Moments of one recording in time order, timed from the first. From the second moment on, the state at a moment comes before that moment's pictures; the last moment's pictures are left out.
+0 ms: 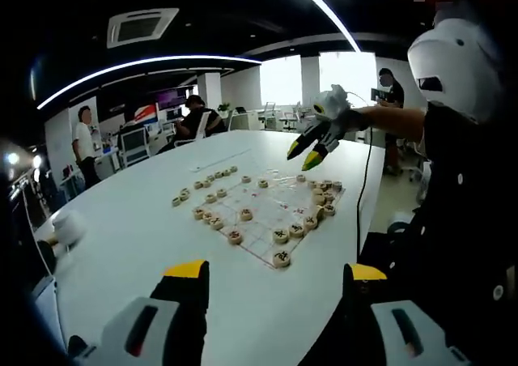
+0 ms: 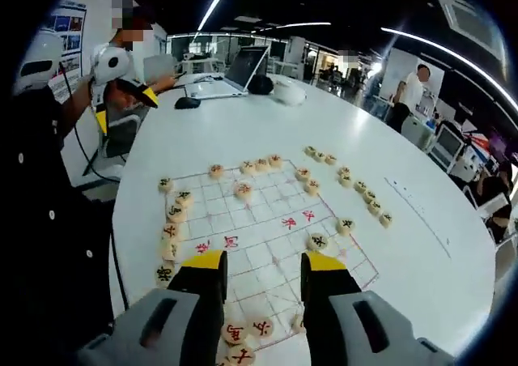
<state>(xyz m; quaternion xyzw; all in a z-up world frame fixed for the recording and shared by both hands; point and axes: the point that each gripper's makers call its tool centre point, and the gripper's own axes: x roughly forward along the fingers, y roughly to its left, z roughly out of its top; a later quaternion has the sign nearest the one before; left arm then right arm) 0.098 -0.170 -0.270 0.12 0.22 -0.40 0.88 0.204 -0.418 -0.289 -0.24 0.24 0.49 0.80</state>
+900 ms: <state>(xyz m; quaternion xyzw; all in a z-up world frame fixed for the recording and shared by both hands) 0.103 -0.184 -0.274 0.13 0.23 -0.42 0.87 0.143 -0.439 -0.278 -0.20 0.22 0.47 0.83</state>
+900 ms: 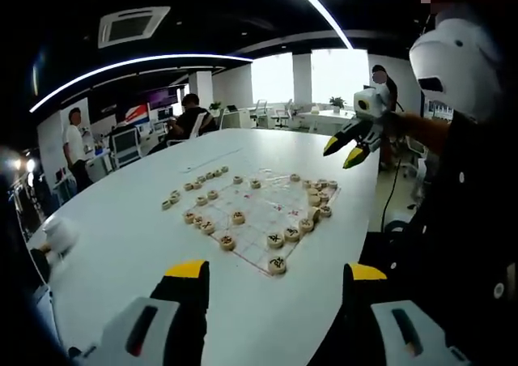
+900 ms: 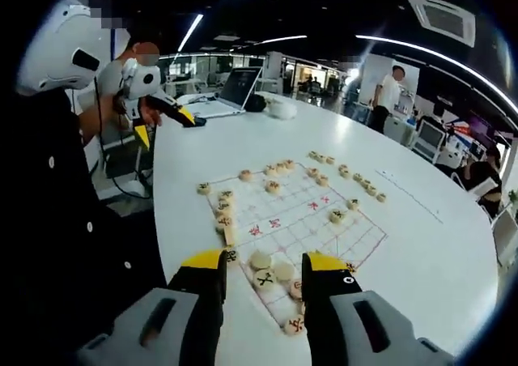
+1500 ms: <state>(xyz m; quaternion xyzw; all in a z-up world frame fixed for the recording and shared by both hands) 0.095 -0.157 -0.276 0.12 0.23 -0.39 0.89 0.149 -0.344 -0.289 -0.26 0.23 0.56 0.75</state>
